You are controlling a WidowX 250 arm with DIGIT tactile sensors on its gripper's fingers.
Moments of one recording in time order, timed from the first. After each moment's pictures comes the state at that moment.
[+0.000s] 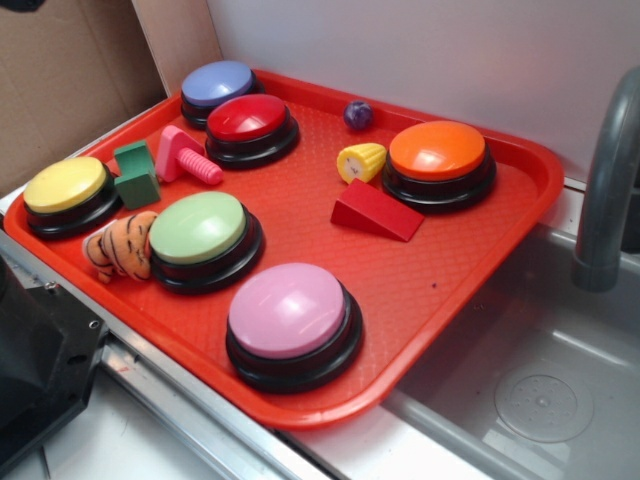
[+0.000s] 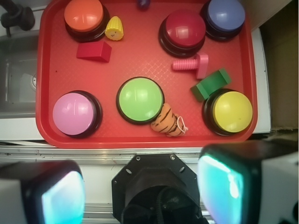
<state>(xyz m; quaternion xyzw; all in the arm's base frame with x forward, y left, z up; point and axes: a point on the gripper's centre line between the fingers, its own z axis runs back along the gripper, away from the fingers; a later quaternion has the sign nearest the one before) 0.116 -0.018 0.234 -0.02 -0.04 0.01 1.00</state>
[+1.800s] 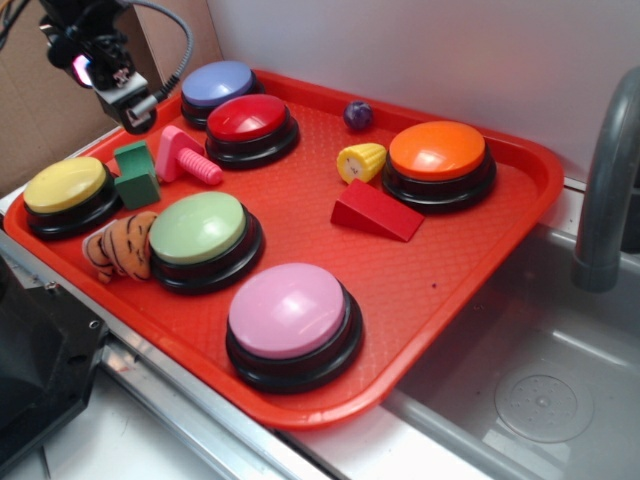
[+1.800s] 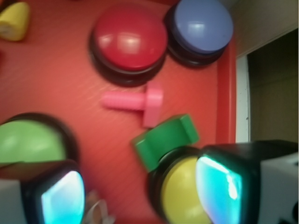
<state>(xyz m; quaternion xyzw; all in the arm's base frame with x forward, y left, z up) 0.191 0.081 0.102 0.10 -0.06 -0.03 0.99</state>
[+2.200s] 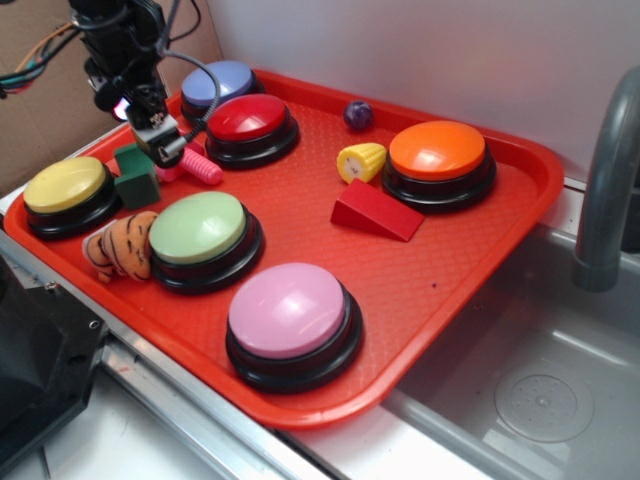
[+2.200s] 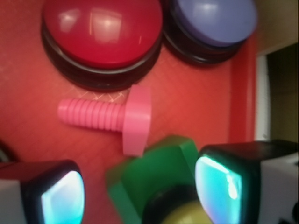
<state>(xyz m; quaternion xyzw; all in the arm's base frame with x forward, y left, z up) 0.213 0.097 0.059 0.11 -0.05 -0.06 0.99</state>
